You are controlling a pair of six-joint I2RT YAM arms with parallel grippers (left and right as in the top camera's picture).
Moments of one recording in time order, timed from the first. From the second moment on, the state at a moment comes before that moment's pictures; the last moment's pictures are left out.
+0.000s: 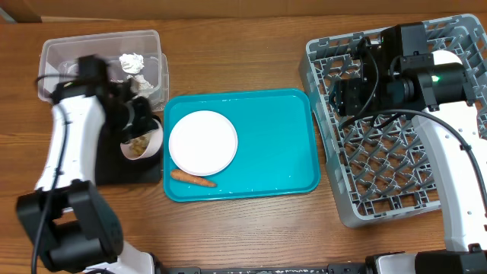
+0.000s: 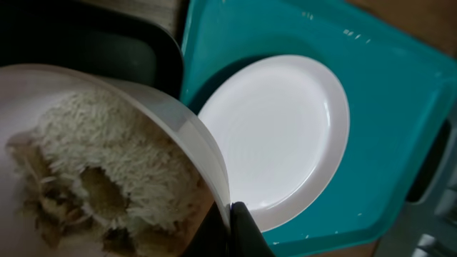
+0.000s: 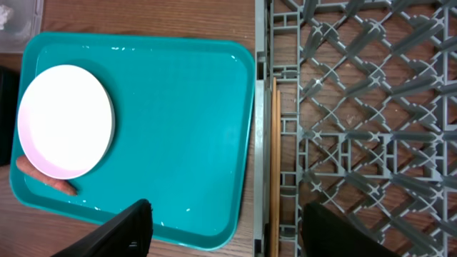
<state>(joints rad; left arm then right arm) 0.25 1.75 1.39 -1.07 0.46 -0.14 0.12 1.56 1.65 -1.23 -0.21 0.02</state>
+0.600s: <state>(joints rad) 0.76 1.85 1.13 -1.05 1.28 0.31 0.12 1.56 1.65 -1.24 -0.21 0.02</state>
